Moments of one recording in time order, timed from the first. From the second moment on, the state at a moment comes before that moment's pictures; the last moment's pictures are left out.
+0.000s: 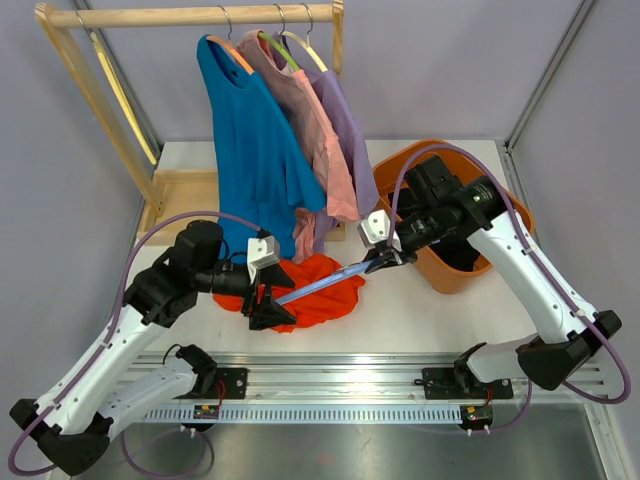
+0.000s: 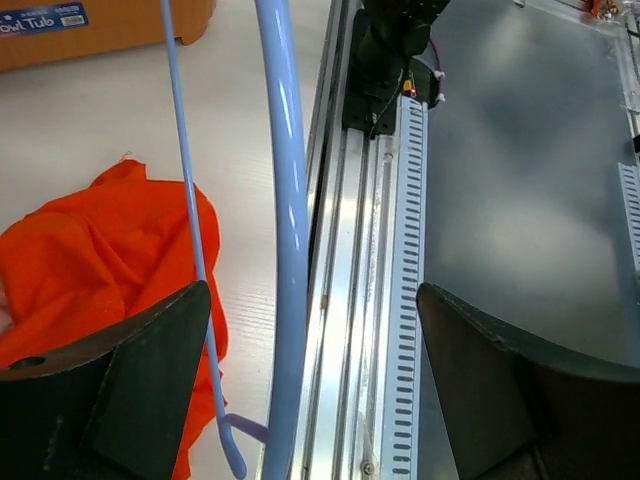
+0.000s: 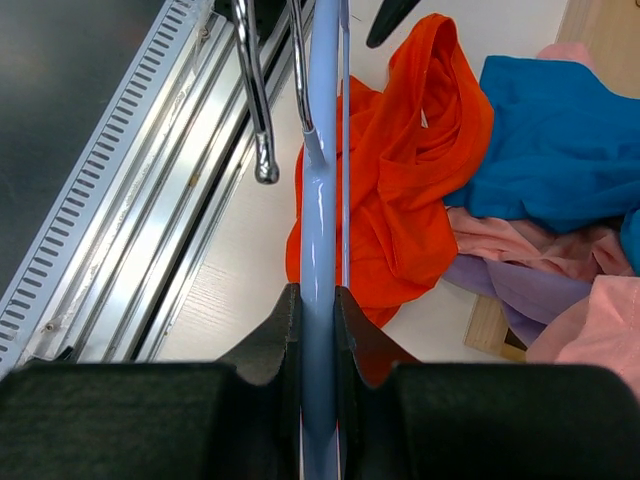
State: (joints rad) left arm -0.62 0.81 0.97 -0.71 0.86 0.14; right arm 0.59 1.37 1.62 -1.36 -0.91 -1.26
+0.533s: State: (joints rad) left arm -0.62 0.79 0.97 -0.78 0.87 0.20; right arm 0.59 1.37 1.62 -1.36 -0.95 -1.31
